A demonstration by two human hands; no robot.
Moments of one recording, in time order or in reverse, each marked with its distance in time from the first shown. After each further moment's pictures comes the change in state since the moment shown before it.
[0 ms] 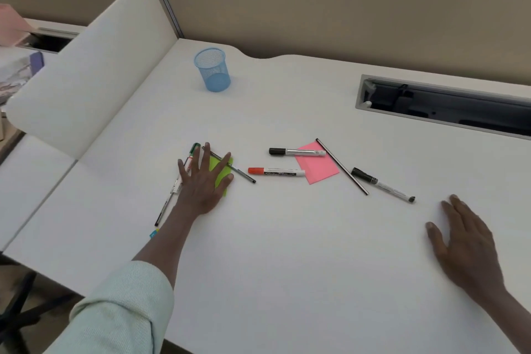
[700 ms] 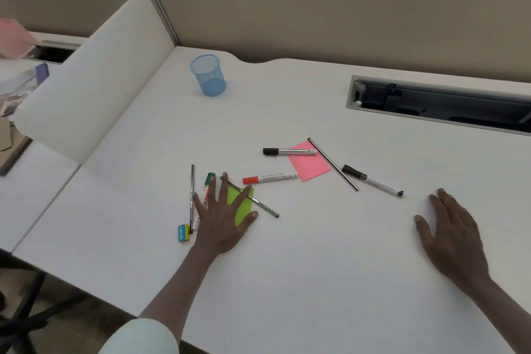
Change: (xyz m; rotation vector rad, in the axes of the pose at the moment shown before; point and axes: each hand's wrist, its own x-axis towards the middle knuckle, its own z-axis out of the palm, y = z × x) left_hand -0.081 0.069 0.004 0.034 -0.017 0.027; right_hand -0.001 0.002 -0.001 0.006 -0.012 -0.003
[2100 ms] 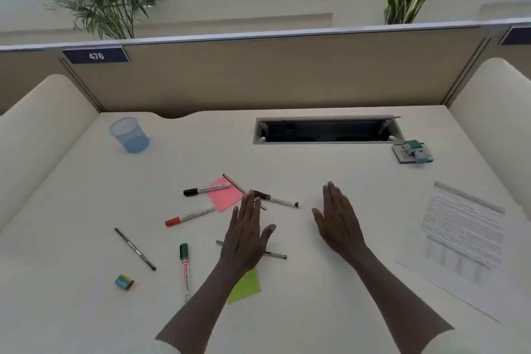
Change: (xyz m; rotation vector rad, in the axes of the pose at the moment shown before) left_hand 0.010 0.230 -0.029 -0.269 0.047 0.375; right_hand 0.010 0.002 -0.024 0.027 0.037 -0.047
